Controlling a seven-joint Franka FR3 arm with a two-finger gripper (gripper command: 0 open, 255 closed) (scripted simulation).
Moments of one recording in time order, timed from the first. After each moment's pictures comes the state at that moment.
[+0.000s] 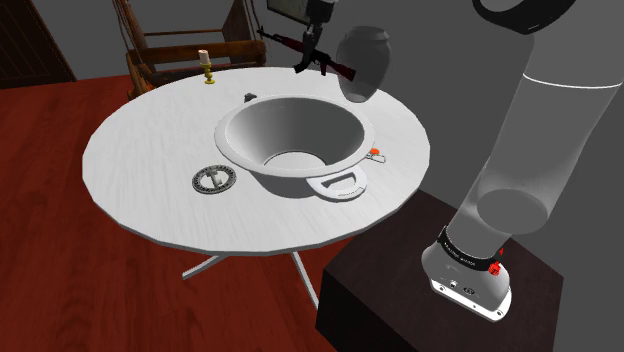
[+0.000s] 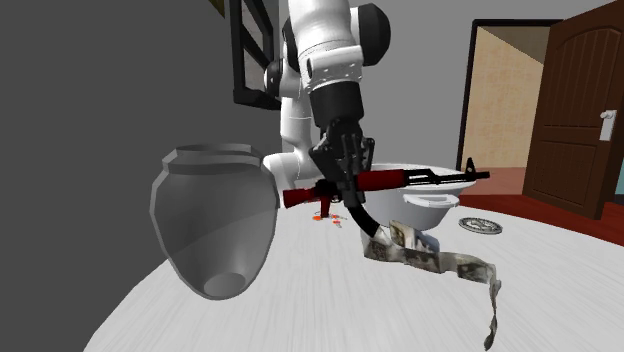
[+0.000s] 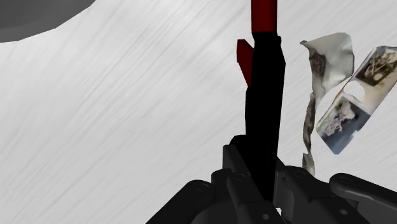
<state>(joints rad) 0.10 0.15 -0.30 -1.61 0.23 1.93 -0.73</state>
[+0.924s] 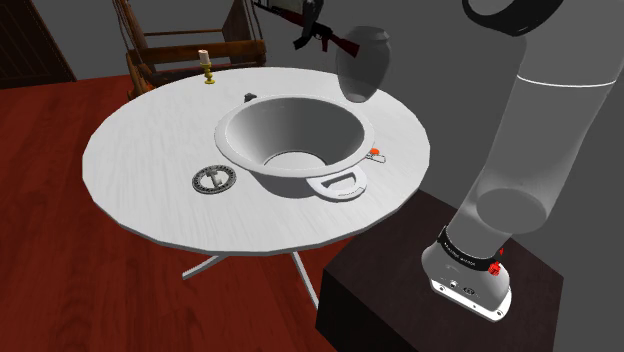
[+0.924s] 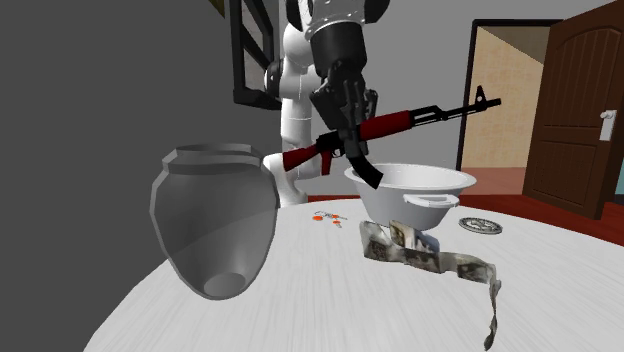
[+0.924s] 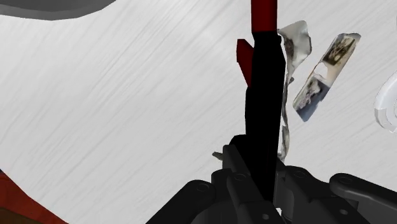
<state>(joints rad) 0.08 0.18 -0.31 -1.37 0.23 1.72 -0.70</state>
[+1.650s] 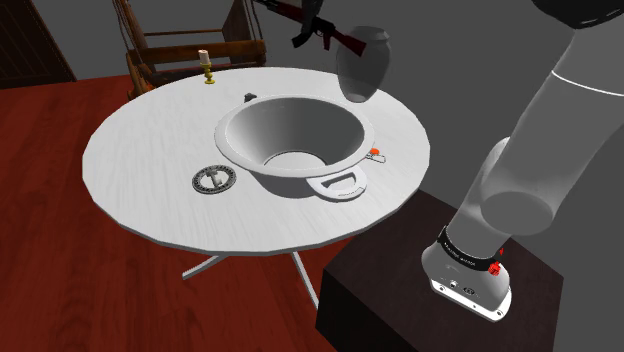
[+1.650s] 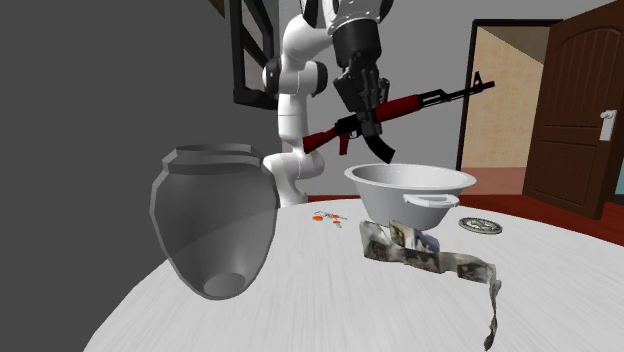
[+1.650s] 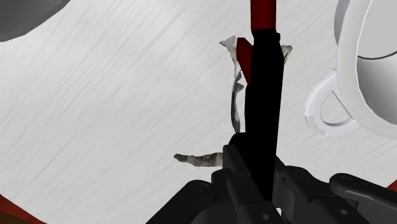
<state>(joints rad) 0.16 -0.02 -0.26 -1.56 0.15 1.74 -0.58</state>
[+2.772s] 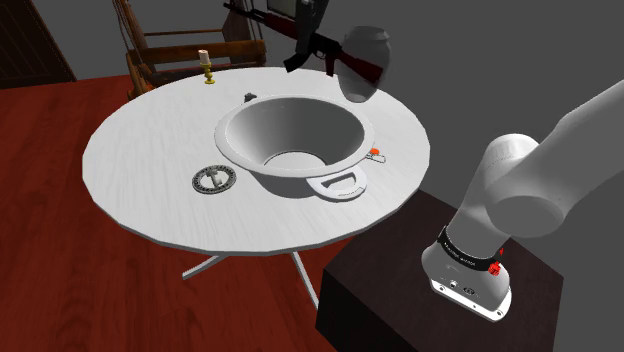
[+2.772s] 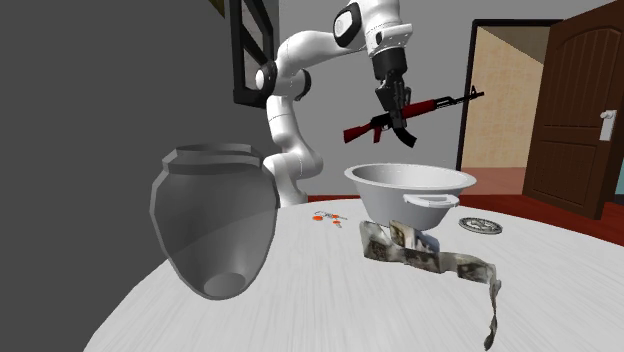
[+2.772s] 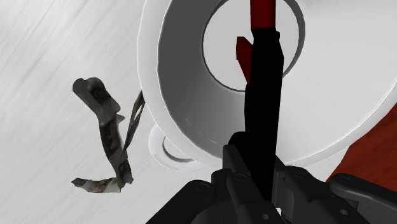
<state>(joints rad) 0.28 -0.45 0.00 -1.99 0.07 1.78 -0.20</state>
